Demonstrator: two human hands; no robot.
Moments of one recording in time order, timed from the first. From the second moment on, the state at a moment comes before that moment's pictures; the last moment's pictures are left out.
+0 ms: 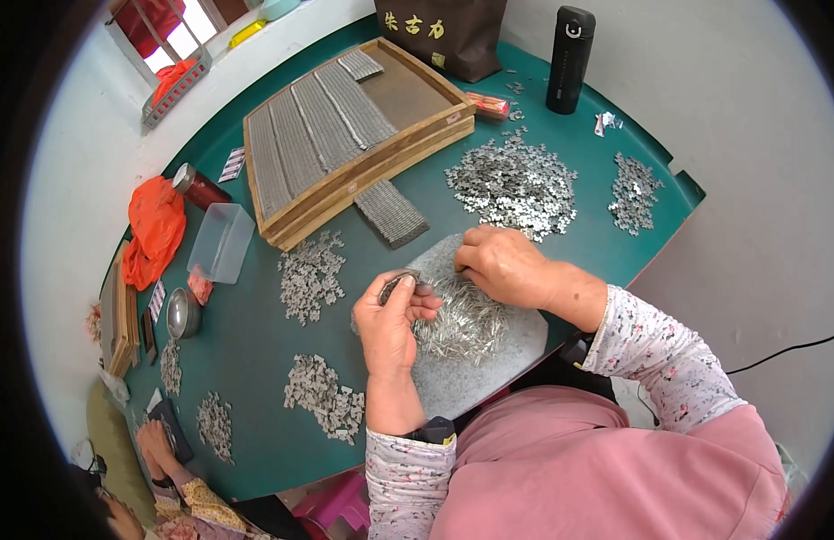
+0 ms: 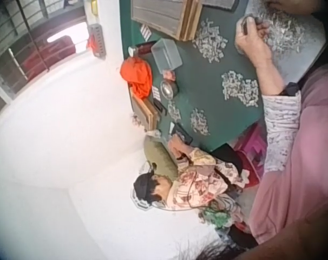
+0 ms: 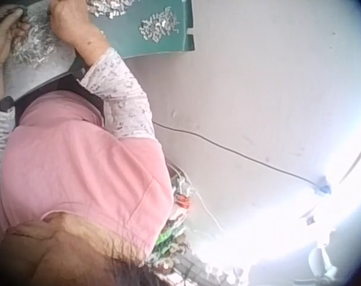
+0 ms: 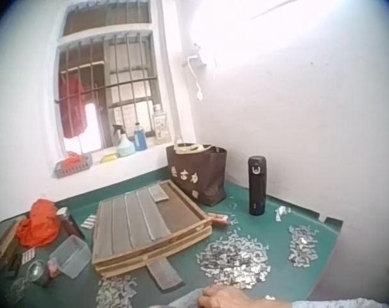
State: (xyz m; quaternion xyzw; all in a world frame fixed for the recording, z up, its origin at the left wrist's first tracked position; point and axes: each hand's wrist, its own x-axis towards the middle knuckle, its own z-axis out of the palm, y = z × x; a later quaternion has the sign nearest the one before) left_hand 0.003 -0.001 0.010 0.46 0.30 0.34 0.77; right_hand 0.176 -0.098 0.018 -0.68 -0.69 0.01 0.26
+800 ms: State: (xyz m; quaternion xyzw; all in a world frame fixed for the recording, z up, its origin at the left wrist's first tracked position) left_hand 0.008 -0.012 0.006 0.57 0.26 0.28 0.72; right_hand 0.167 -0.096 0.037 -0.61 -0.67 0.15 0.39
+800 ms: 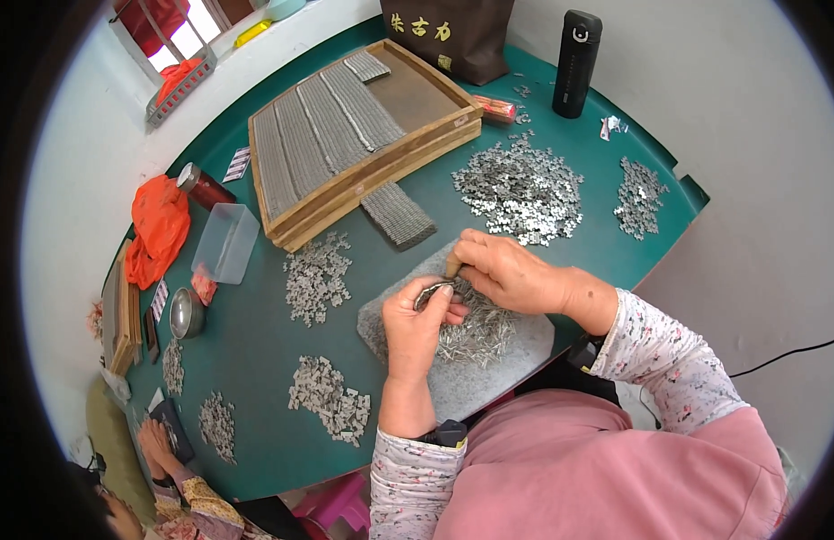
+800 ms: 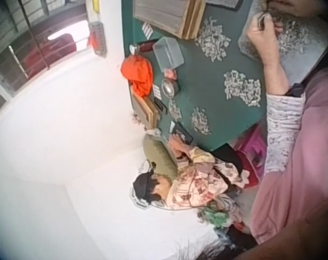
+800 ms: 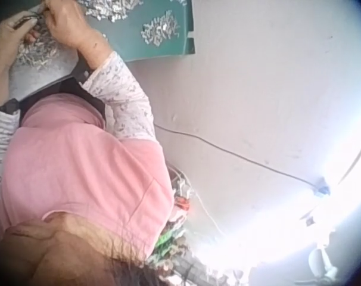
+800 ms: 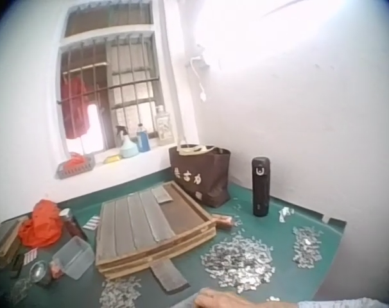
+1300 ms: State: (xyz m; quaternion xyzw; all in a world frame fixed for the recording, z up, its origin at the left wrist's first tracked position) left_hand 0.010 -0.015 0.005 0.60 0.25 0.26 0.72; right_hand 0.175 -0.093 0.032 -0.57 -0.65 0.23 0.44
